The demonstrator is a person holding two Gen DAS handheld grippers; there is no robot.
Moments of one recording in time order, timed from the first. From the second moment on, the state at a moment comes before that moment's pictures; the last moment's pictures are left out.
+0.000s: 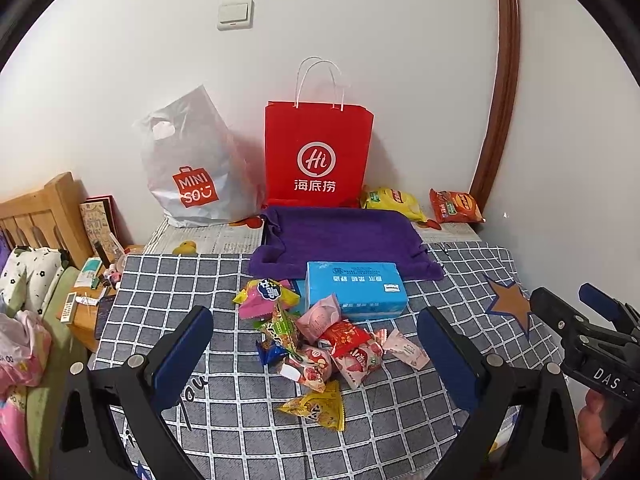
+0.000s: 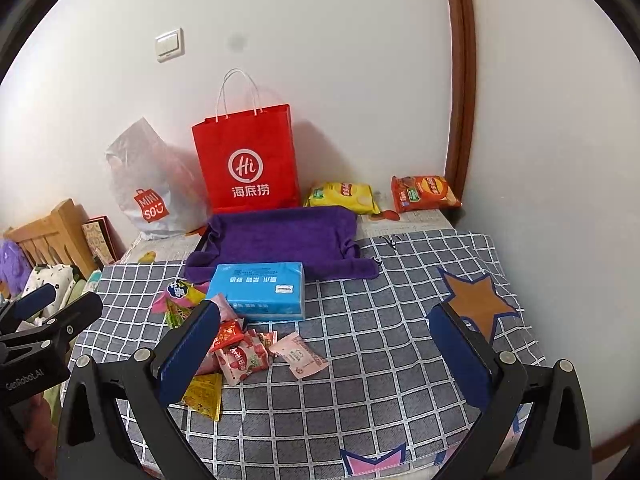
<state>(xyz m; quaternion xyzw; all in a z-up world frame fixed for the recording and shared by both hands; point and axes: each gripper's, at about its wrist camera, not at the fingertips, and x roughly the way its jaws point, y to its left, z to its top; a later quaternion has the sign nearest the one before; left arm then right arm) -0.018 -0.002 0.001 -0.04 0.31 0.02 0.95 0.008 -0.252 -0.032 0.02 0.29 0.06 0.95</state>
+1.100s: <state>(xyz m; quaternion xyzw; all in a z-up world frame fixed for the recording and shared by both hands) -0.020 -0.003 -0.001 -0.04 0.31 0.03 0.95 0.003 -0.247 -0.032 0.01 0.29 0.07 0.95</state>
